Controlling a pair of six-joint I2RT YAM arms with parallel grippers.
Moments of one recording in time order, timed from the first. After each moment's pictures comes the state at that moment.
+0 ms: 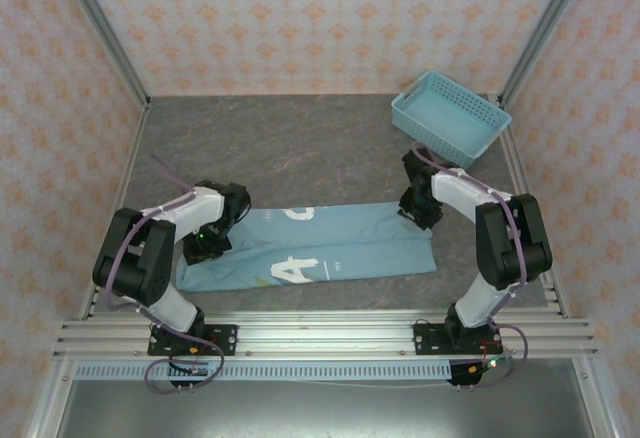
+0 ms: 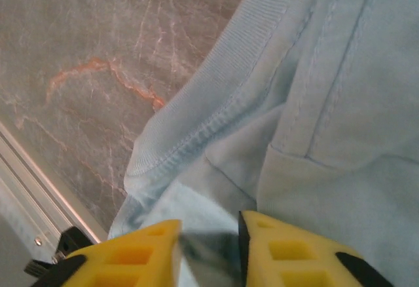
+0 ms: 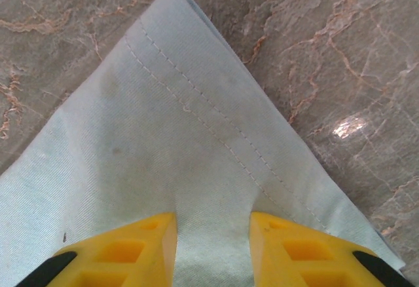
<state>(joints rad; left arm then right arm) -0.24 1.60 0.86 -1.18 -0.44 -0.93 0.25 1.67 1.02 -0.79 0.01 0.88</state>
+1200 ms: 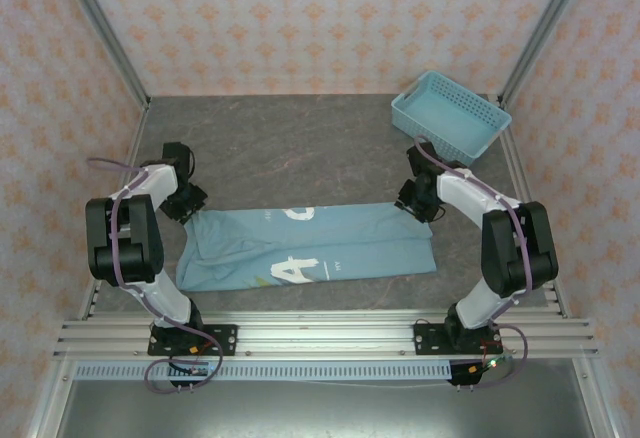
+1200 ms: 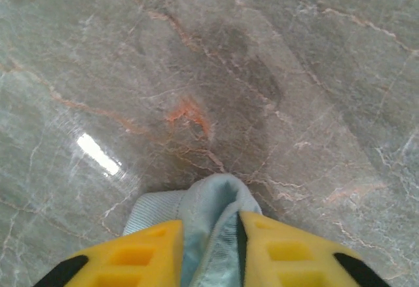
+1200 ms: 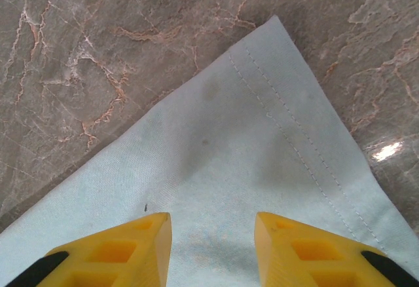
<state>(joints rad) 0.19 1.70 1.05 -0.76 -0.11 -0.75 0.23 1.62 1.03 -0.73 -0.07 0.81</state>
